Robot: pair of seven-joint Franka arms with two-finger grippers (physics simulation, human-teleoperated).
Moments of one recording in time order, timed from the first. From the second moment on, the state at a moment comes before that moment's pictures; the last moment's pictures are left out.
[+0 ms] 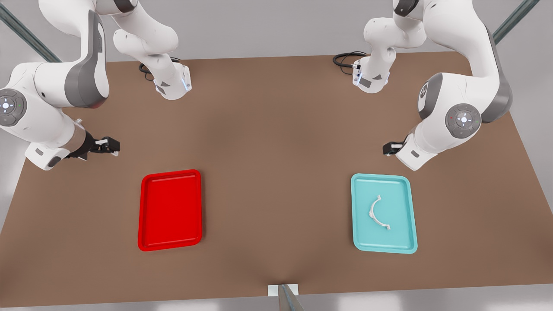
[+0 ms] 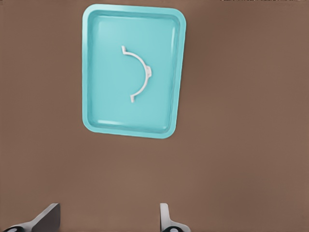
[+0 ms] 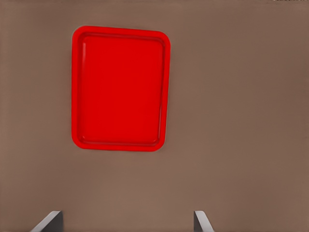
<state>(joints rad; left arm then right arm) -0.18 0.28 -0.06 -1.35 0.05 1.43 -0.22 0.04 0.13 -0.02 -1.46 -0.06 1.48 -0.13</state>
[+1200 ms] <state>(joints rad) -0.17 0.94 0.08 -1.26 -0.05 2.16 -0.83 0.01 0.14 -0.04 -1.47 -0.07 1.49 -0.18</state>
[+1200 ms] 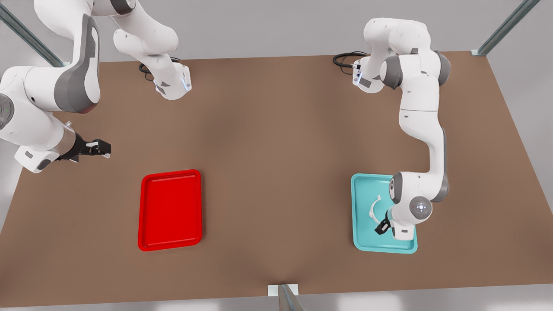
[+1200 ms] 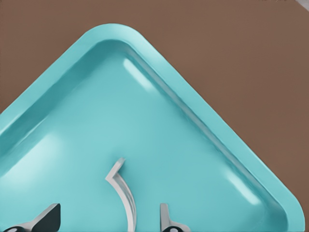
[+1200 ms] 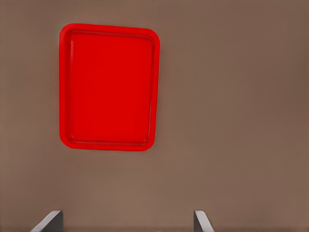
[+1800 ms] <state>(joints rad) -0.16 0.95 0.08 -1.32 -0.06 2.23 -1.07 0.01 0.14 -0.04 -1.47 -0.07 1.50 -0.18</state>
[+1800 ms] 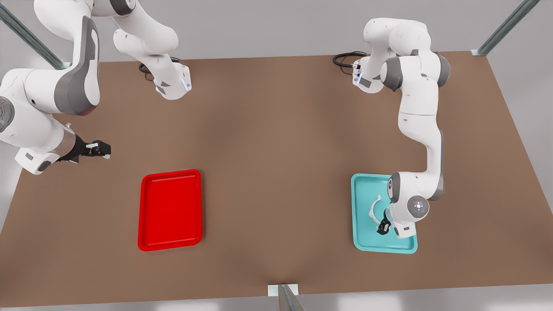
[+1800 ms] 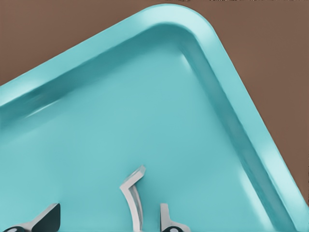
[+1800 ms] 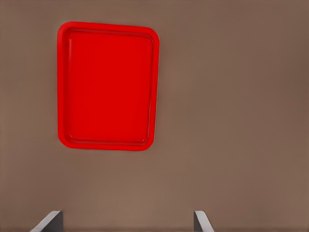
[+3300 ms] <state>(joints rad) -0.40 0.83 -0.06 -1.08 -0.12 1.79 -1.39 0.00 0.17 -0.04 -1.46 -0.07 1.50 -0.18</state>
